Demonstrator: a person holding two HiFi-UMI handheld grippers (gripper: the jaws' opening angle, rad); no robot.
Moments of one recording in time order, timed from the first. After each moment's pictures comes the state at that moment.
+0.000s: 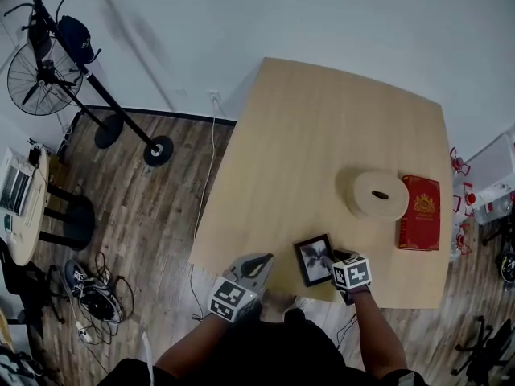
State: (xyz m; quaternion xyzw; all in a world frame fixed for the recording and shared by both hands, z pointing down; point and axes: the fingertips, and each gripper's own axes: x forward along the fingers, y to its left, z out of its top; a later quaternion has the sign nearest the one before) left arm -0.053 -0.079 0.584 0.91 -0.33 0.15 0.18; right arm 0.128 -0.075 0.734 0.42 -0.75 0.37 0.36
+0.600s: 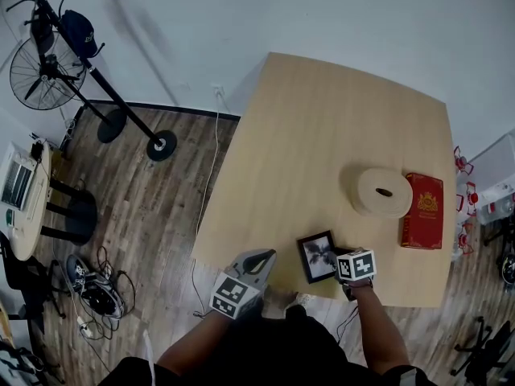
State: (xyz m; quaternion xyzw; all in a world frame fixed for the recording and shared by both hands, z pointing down) left arm -0.057 -0.079 0.583 0.91 -0.34 0.16 0.18; right arm 0.127 -0.077 0.741 0.42 -0.73 0.41 0.34
